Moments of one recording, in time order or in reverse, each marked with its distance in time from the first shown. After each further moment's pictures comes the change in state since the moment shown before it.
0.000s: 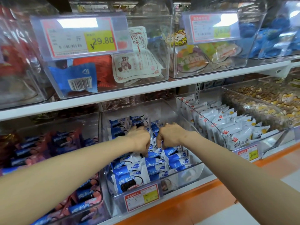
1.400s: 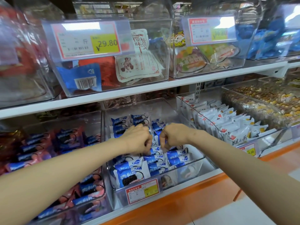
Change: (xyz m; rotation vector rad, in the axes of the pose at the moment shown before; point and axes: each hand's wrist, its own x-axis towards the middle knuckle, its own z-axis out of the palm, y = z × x) left_hand -0.030 0.004 -0.004 -0.113 0.133 0.067; right_hand -0.029 -0.003 -0.015 0.205 -0.101 0.004
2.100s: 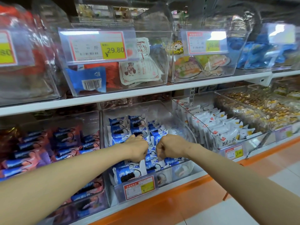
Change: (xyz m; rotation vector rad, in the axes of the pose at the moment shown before) left_hand -0.001 0.008 0.020 0.109 -0.163 0.008; right_hand -0.013 -0.005 0.029 -0.017 0.071 0.009
